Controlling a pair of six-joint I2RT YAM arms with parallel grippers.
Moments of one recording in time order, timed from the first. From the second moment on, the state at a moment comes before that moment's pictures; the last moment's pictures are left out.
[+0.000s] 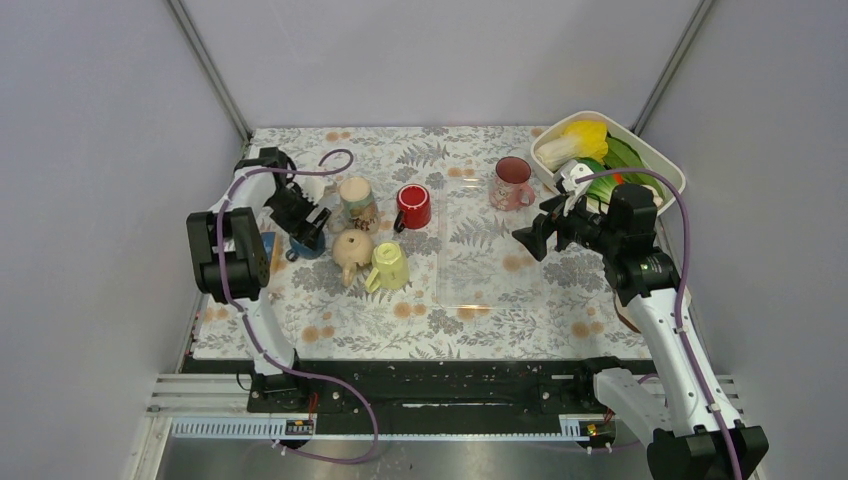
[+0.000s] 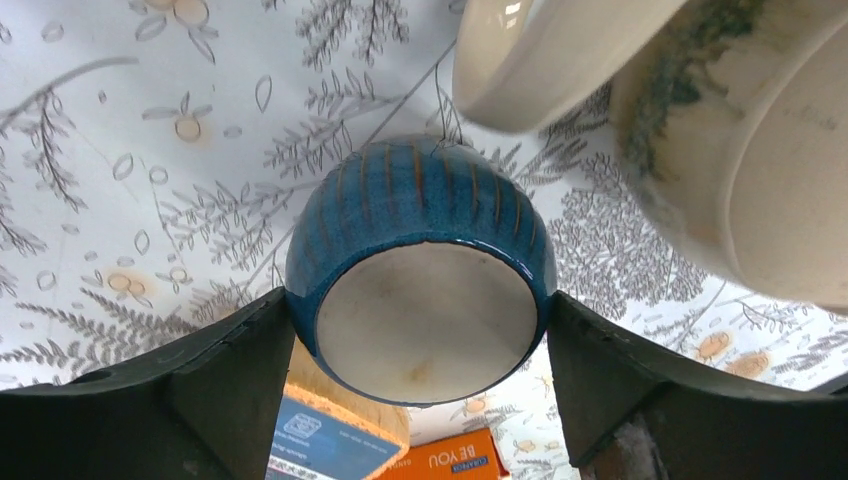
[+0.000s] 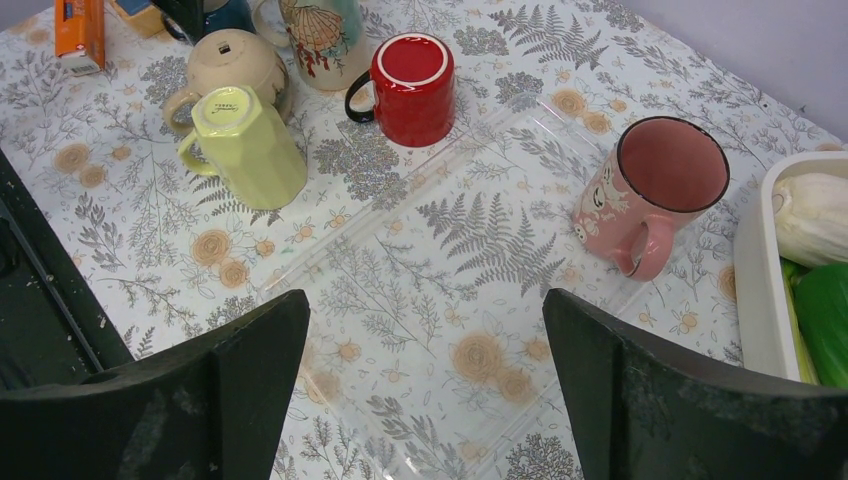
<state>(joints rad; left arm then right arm) 0.12 1.94 1.49 -0.98 0.29 0.81 0.13 0.90 0.92 -0.36 -0.67 -0.22</state>
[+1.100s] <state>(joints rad) -0.14 1.53 1.69 -0.76 0.78 0.06 0.13 1.04 0.95 0.13 -0.90 0.38</state>
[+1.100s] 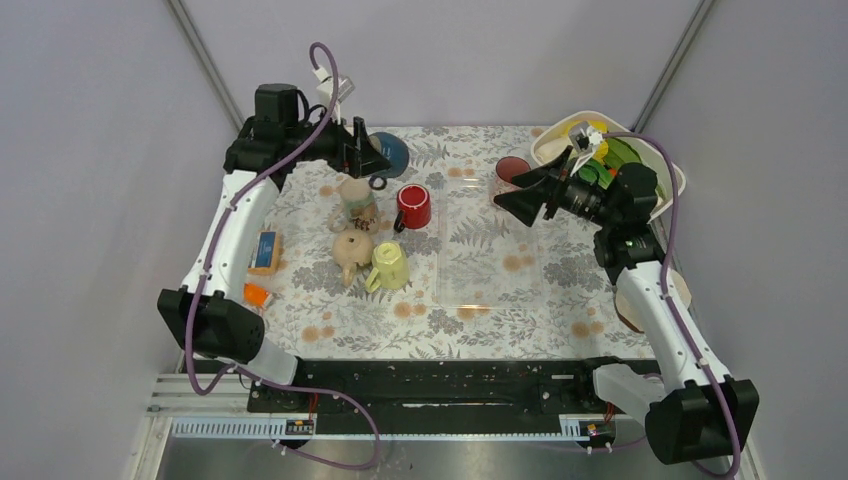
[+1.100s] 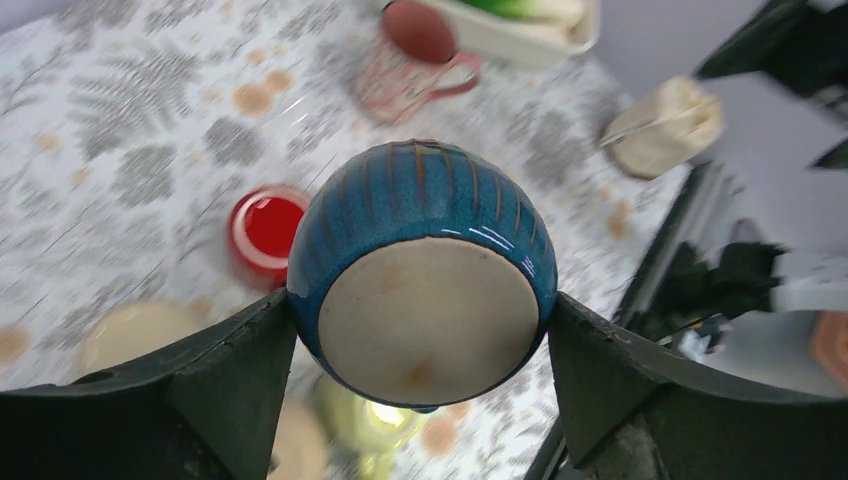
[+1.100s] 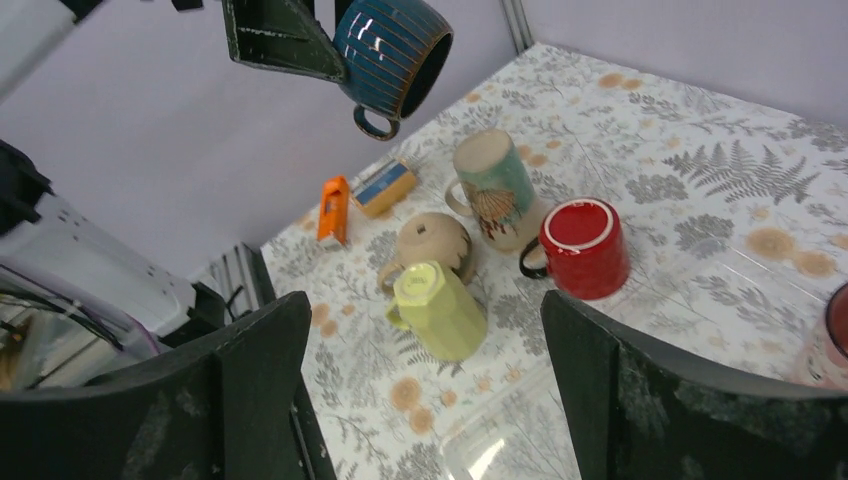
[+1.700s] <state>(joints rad) -0.23 1.50 1.12 0.63 0.97 -1.04 0.29 1.34 0.85 0.82 -0.93 1.01</state>
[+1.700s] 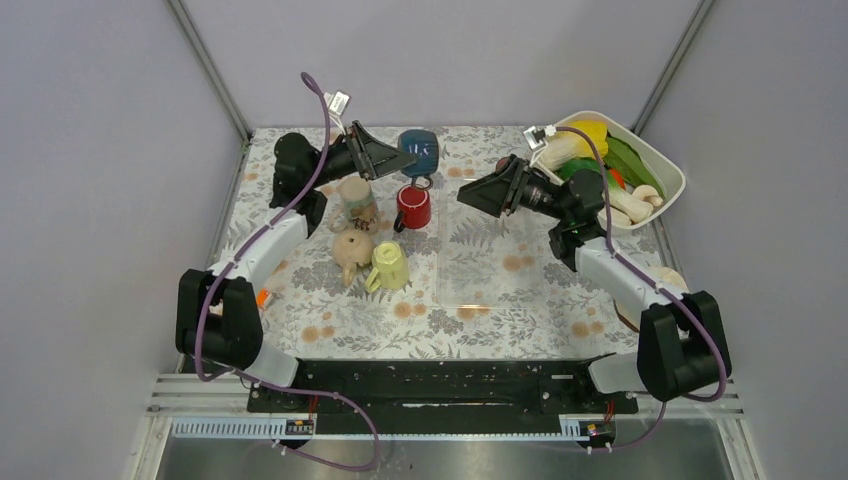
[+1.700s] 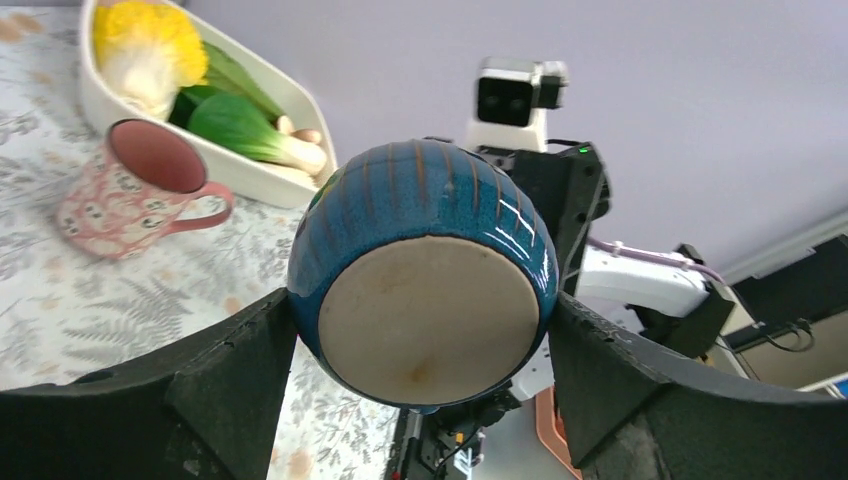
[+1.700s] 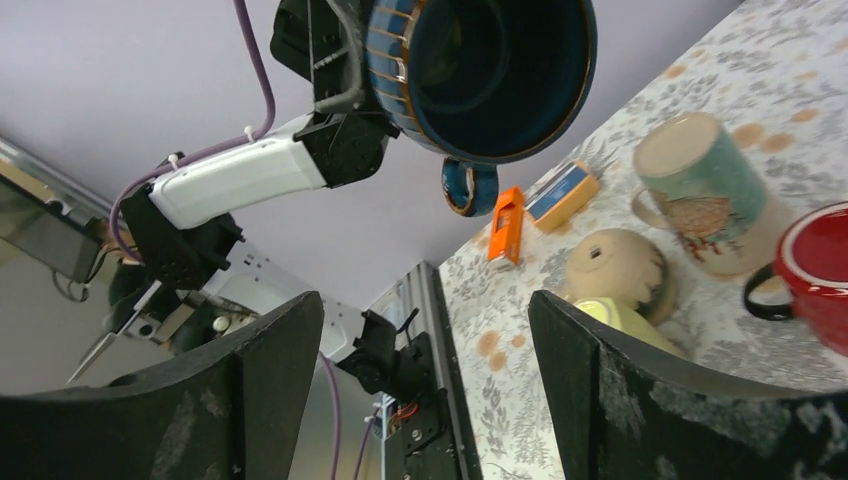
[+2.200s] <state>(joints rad) -0.30 1.48 1.03 0.93 0.95 -1.22 0.39 1.52 0.88 1.05 -0.90 1.15</state>
